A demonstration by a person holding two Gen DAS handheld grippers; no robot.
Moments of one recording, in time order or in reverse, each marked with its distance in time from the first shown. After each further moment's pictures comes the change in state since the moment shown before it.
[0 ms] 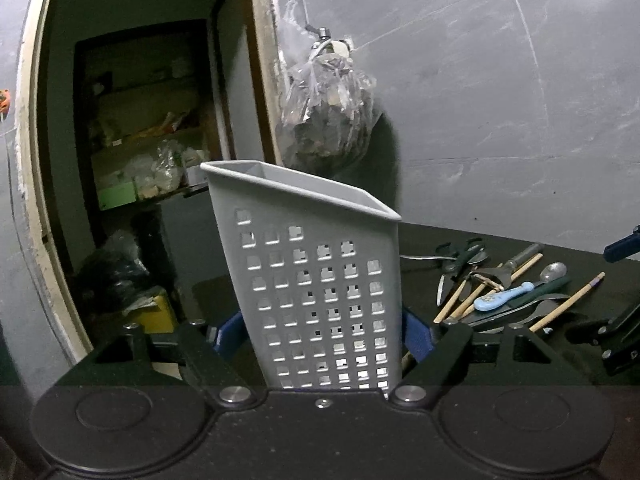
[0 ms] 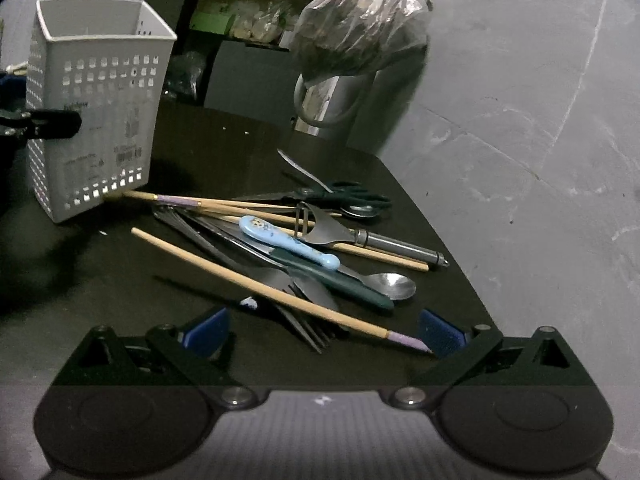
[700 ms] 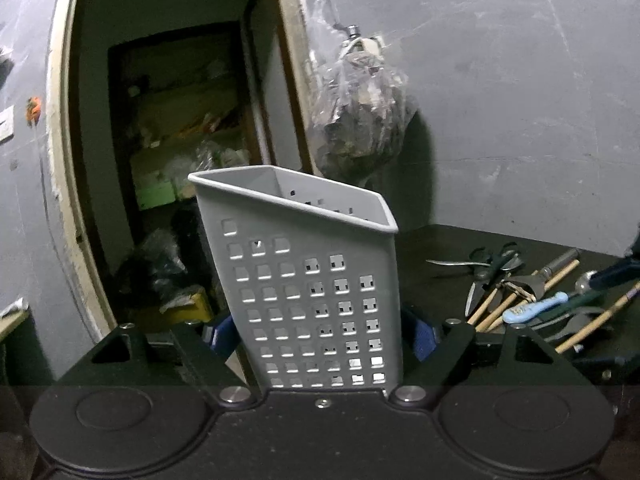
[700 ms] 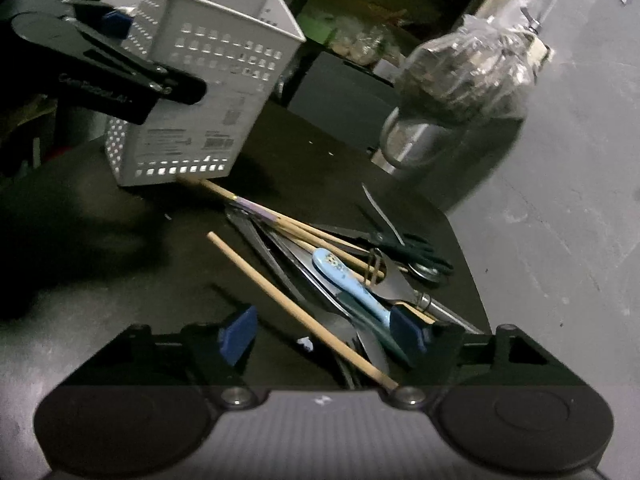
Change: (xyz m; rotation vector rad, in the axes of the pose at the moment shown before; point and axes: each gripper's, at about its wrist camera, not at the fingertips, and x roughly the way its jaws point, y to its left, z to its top) left arm 0.011 -0.018 0.005 0.006 -0.005 0.128; right arm 0.004 0.037 0.010 -0.319 -0.088 0.123
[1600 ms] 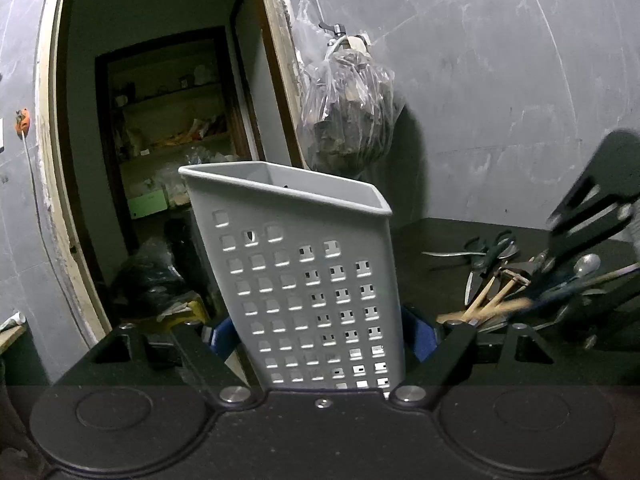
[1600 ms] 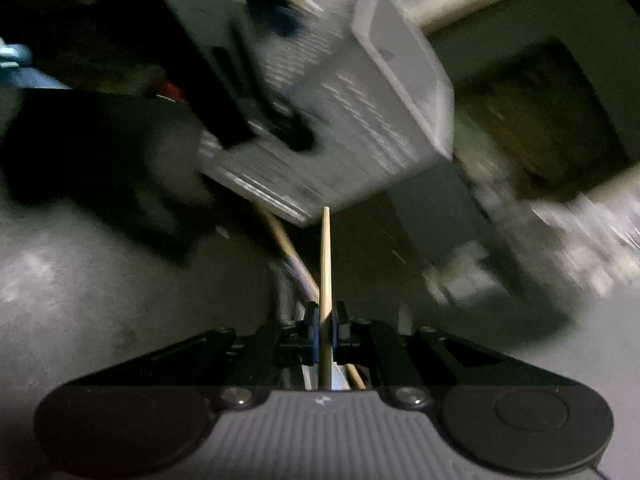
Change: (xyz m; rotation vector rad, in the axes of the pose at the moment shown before) left arm 0.000 -0.002 -0.006 0.044 0.004 -0.009; right arm 0.023 0.012 0.022 -0.643 -0.219 0.202
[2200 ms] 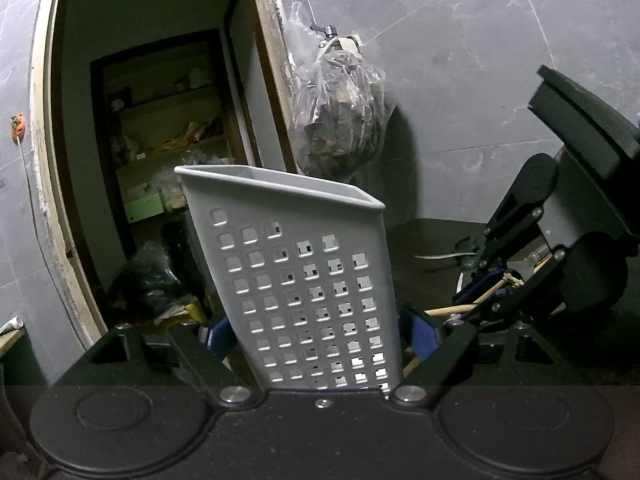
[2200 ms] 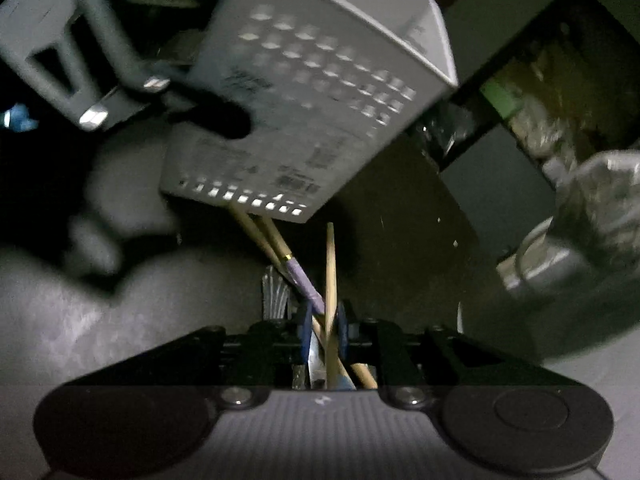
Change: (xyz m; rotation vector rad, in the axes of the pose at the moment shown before) left arm -0.004 -0.007 -0.001 0.010 -0.004 -0.010; right arm 0.066 -0.078 -0.021 0.242 0.024 0.204
